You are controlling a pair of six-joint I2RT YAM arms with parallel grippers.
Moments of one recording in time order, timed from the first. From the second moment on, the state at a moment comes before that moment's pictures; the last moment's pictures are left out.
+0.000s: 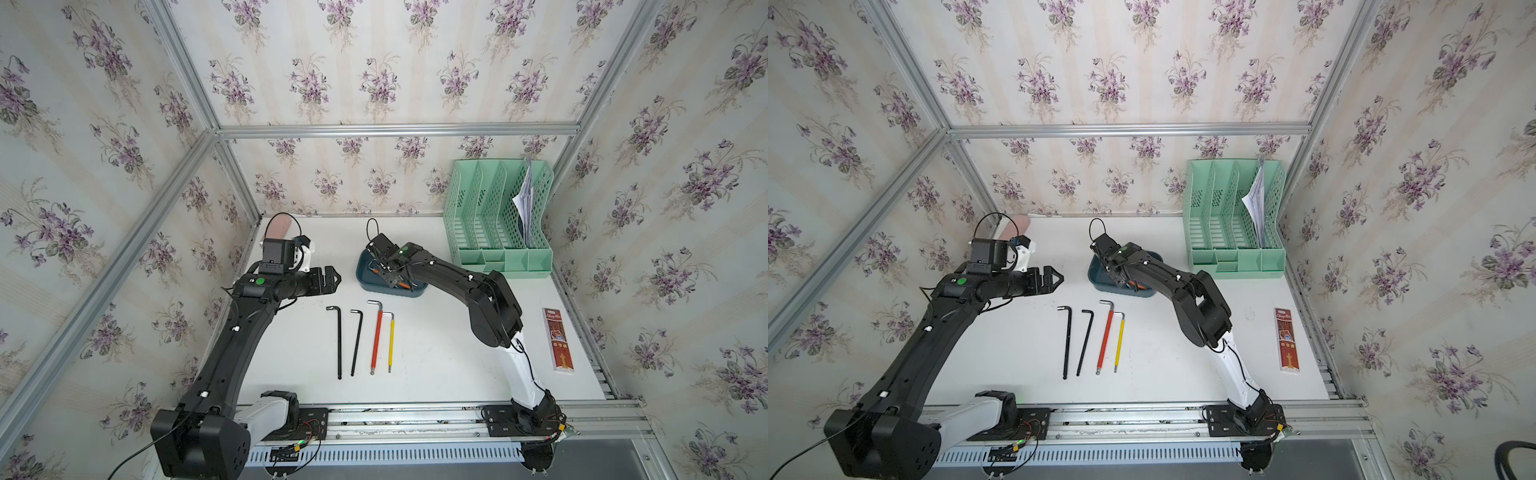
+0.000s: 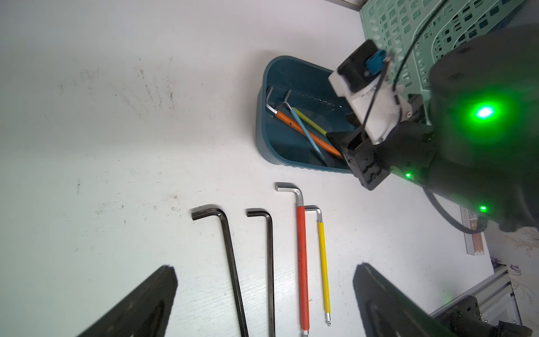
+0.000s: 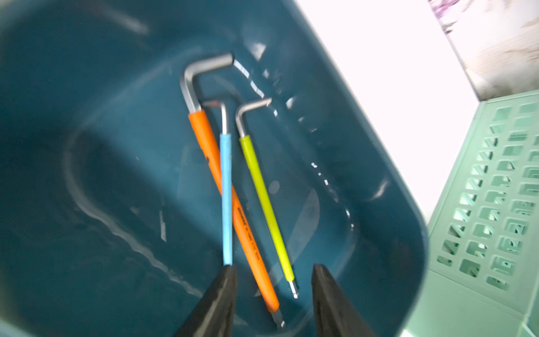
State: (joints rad) left arm -0.08 1.18 1.10 -0.83 0.33 -0.21; right arm 0.81 2.22 1.90 -0.82 0.40 0.00
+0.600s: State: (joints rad) left arm -0.08 1.23 1.10 -0.83 0.28 -0.21; right arm 0.82 1.74 1.33 -0.67 0.21 0.42
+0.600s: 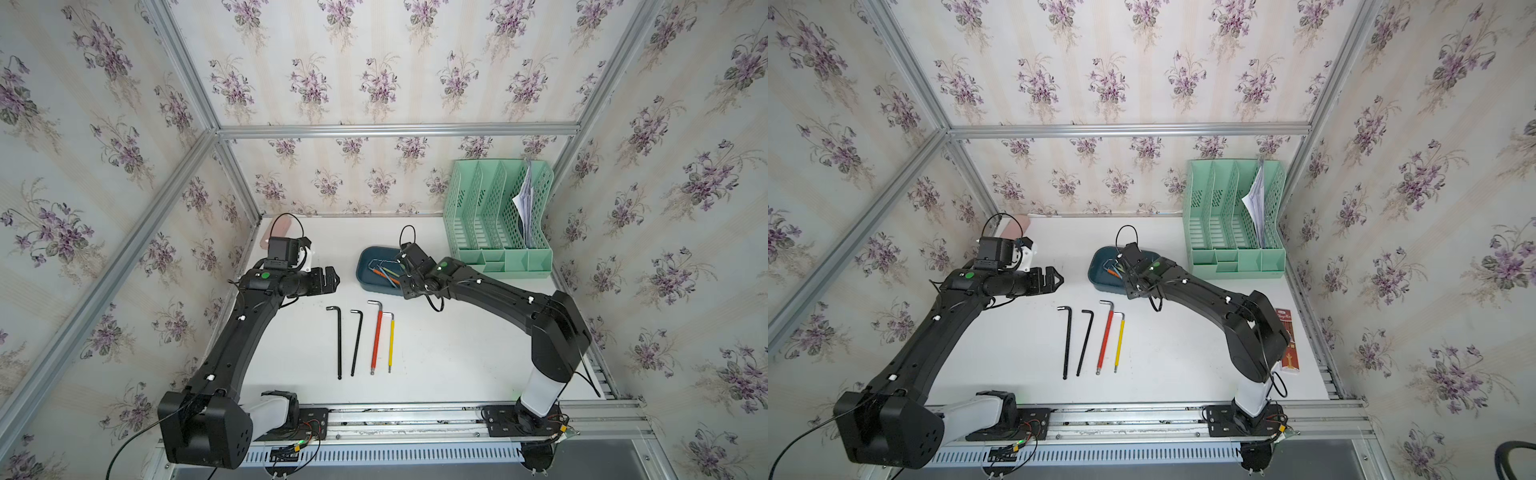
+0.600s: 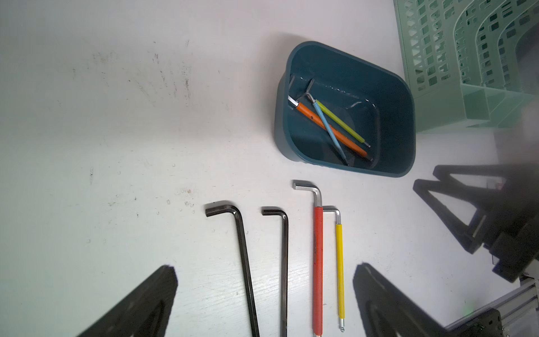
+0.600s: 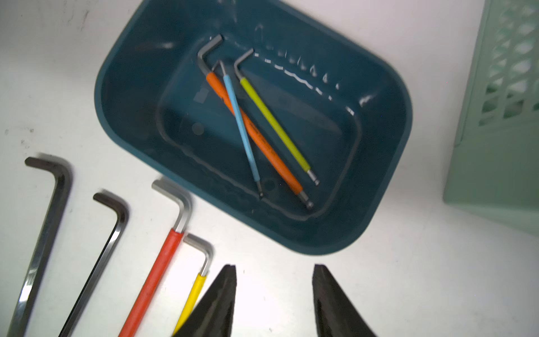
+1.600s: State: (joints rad) left arm -0.08 1.24 1.13 -0.85 0.27 -0.21; right arm 1.10 1.81 1.15 -0.64 0.14 0.83
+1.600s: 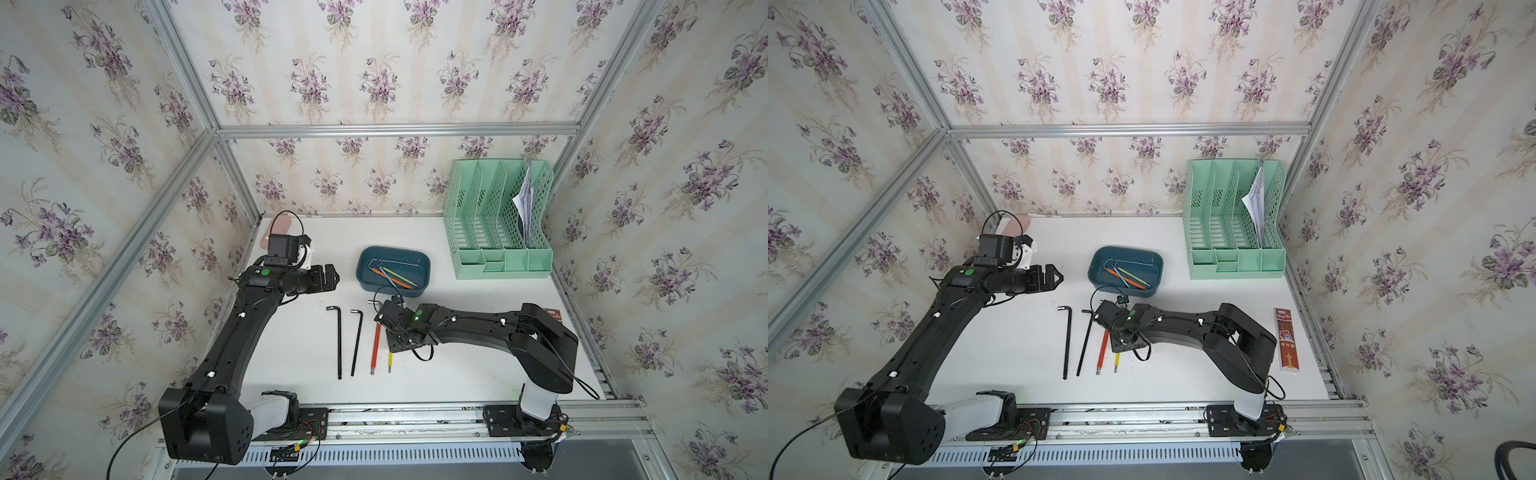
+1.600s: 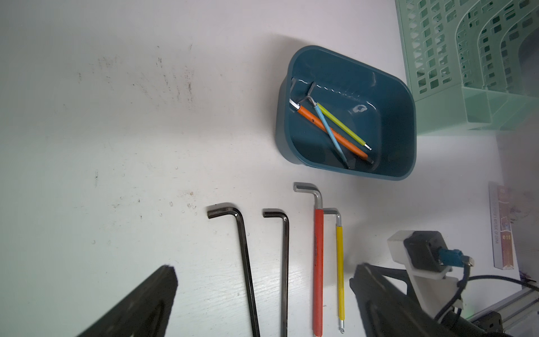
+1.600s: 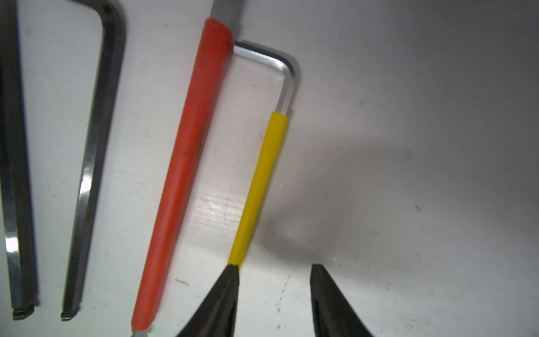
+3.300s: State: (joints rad) left arm -0.08 1.24 1.13 -0.87 0.24 -0.21; right arm 1.02 1.93 1.20 -0.69 0.10 0.62
